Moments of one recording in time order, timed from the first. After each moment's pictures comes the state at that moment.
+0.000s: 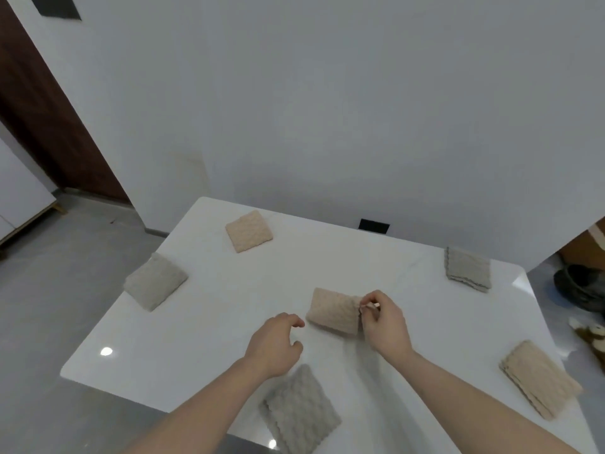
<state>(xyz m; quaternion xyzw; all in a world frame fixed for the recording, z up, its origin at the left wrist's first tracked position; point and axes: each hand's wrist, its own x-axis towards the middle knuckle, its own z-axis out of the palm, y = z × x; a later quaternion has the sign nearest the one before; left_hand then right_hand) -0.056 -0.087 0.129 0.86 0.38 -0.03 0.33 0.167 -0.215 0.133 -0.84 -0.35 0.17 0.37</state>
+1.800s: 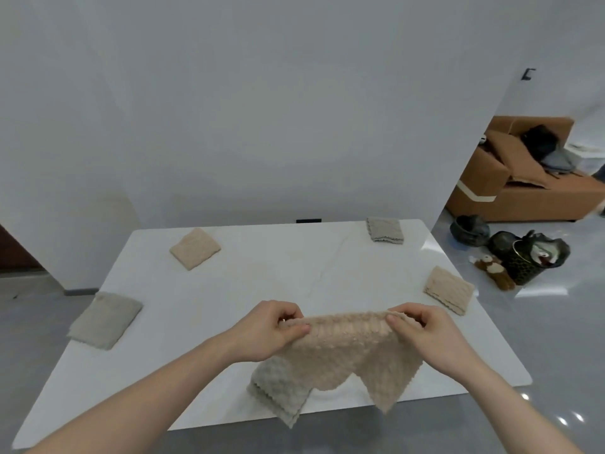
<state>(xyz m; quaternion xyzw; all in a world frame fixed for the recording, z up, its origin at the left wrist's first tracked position) -0.101 -0.145 0.233 0.89 0.10 -0.02 0.45 0.057 -0.430 0.262 -0.84 -0.26 0.19 0.42</state>
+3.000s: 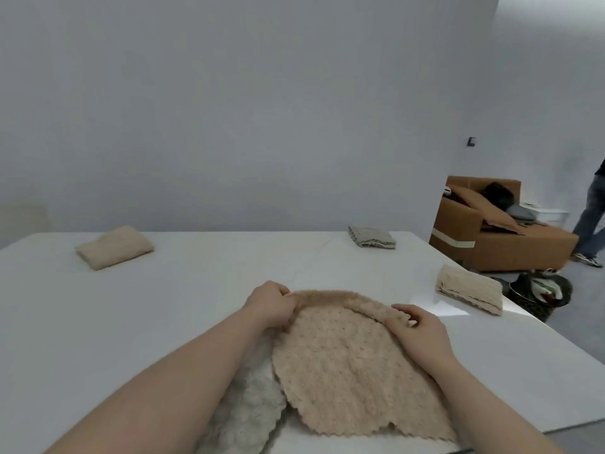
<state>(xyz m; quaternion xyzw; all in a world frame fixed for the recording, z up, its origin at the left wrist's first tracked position) 0.096 -0.140 -0.059 0.88 0.27 0.09 0.38 0.215 -0.413 -0.096 -0.86 -0.15 -0.03 0.49</state>
